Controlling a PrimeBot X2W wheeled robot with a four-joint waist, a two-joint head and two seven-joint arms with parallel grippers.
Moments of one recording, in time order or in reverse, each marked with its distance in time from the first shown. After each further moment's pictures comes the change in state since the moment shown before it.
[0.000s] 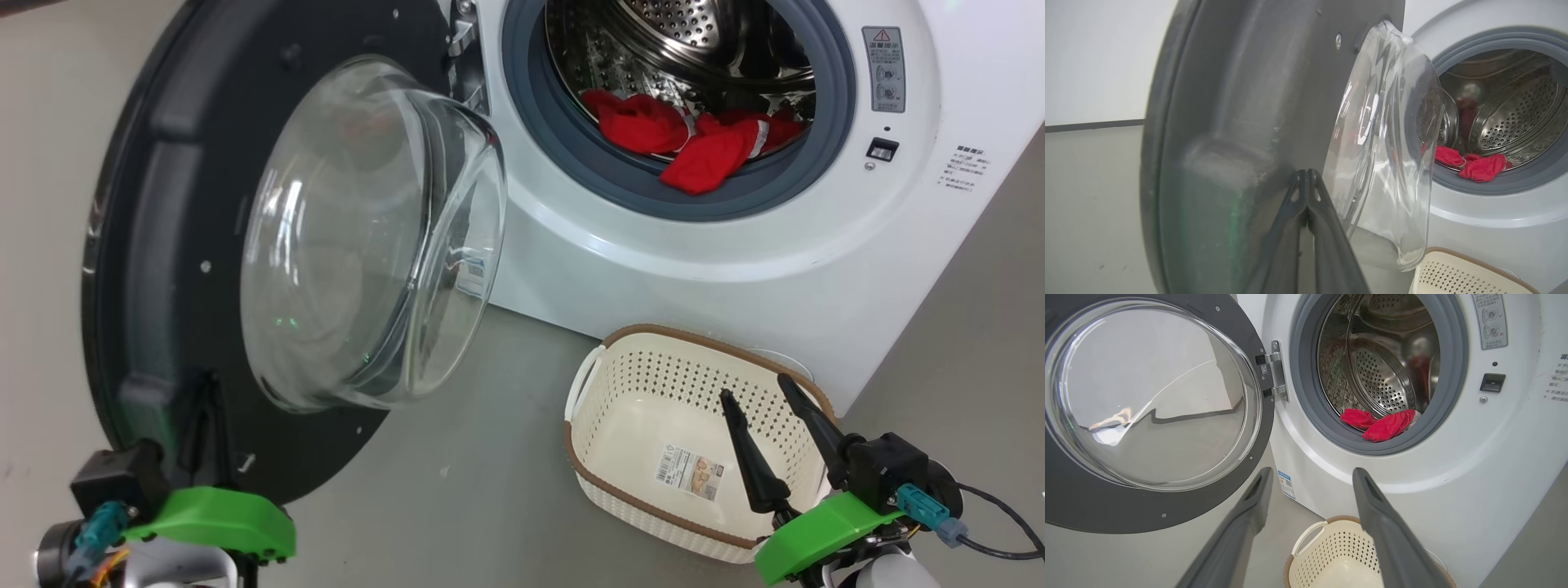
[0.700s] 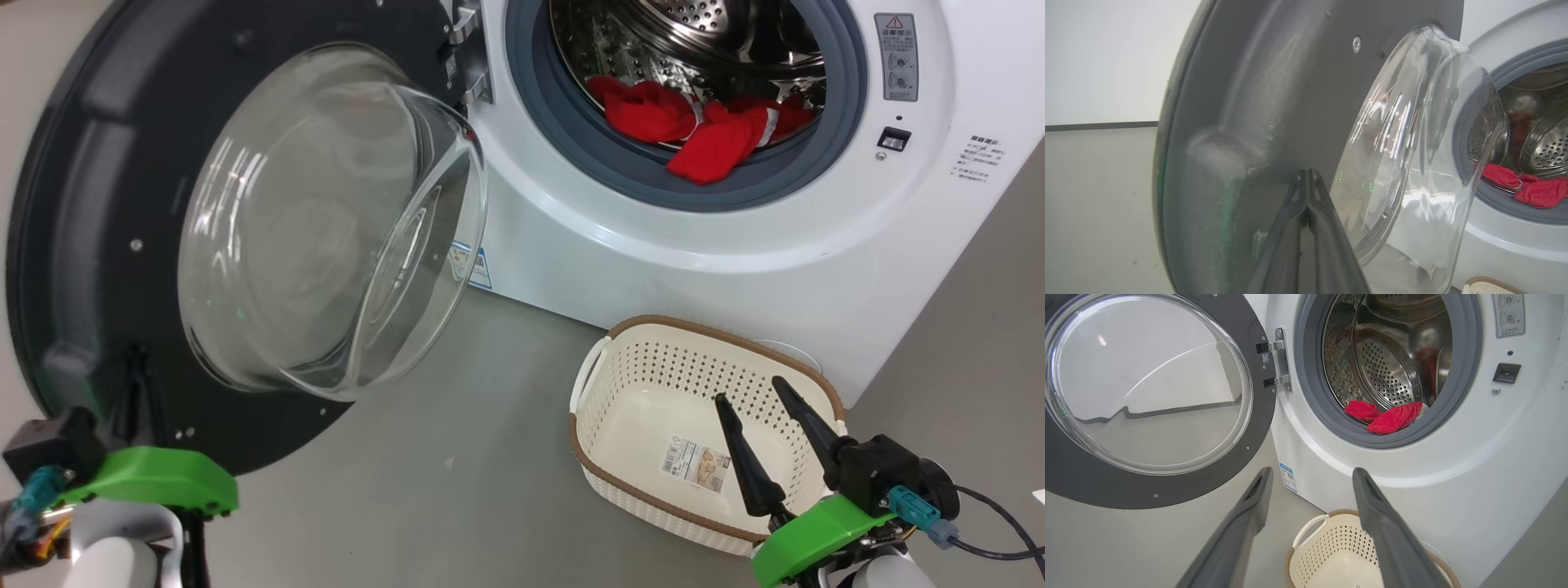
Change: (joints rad) left arm -0.131 0.027 0.069 0.217 -0.052 -0.030 -0.090; right arm -0.001 0.000 0.005 0.005 -0.028 0.000 0.000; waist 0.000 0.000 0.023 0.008
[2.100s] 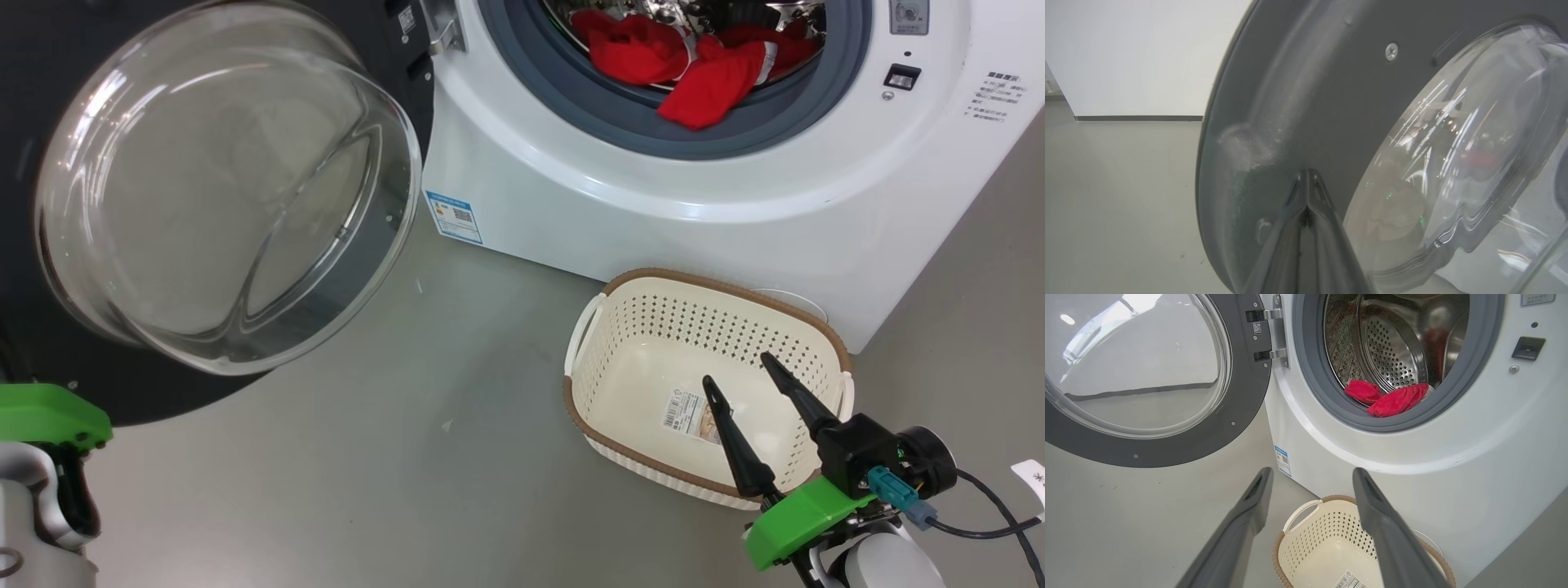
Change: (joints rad) left arm -0.248 0.010 0.285 0.349 0.086 -0.123 -0.038; right arm -0.040 -0.002 0.010 -0.020 -0.103 0.000 0.028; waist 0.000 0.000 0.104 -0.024
